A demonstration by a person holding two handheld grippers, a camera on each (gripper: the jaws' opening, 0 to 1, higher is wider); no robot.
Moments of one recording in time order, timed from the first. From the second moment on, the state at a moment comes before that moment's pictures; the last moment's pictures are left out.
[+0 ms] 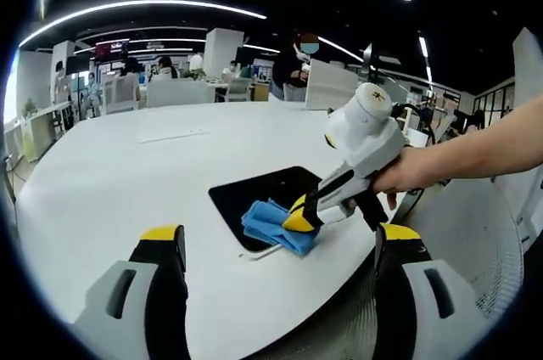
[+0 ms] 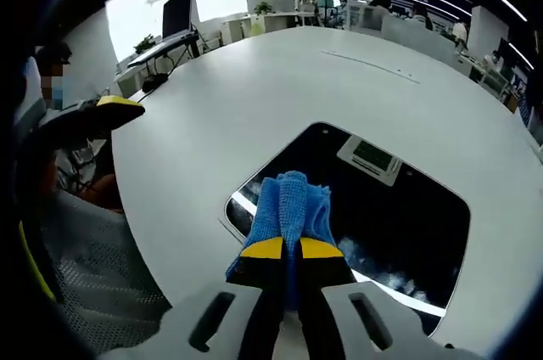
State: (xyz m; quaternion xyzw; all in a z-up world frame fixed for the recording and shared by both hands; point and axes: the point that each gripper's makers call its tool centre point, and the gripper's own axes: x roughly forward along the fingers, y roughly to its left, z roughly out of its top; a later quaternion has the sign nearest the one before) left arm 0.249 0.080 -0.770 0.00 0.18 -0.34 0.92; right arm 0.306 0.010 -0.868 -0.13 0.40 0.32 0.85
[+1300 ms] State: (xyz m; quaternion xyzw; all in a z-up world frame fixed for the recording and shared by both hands) left arm 0.252 0.084 -0.773 0.01 0.18 -0.33 0.93; right arm 0.306 -0.010 -0.868 -0.17 0.37 0.34 0.85
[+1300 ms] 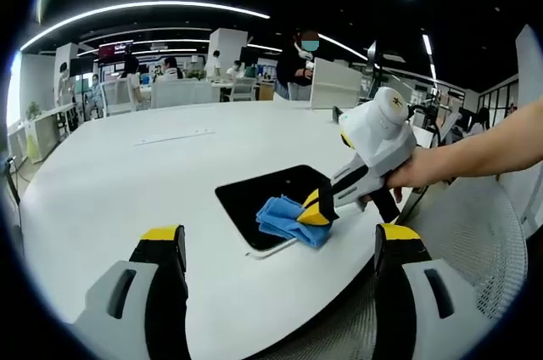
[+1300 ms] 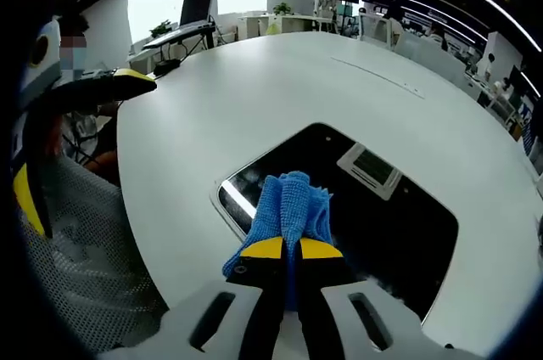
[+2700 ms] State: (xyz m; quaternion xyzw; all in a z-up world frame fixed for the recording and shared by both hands) left arm 0.251 0.084 -0.774 0.01 0.19 -0.33 0.93; right arm 0.319 -0.042 -0.868 -0.16 0.36 0.30 0.87
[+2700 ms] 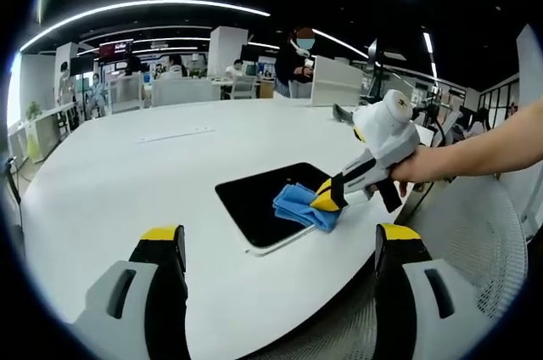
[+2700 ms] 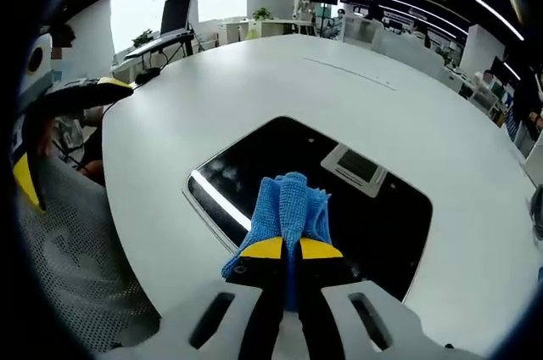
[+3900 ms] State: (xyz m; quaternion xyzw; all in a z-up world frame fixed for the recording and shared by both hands) left arm 0.253 0.083 -0.772 0.00 0.18 -0.33 0.93; right arm 0.384 -0.050 -0.869 -0.13 0.37 0.24 0.89
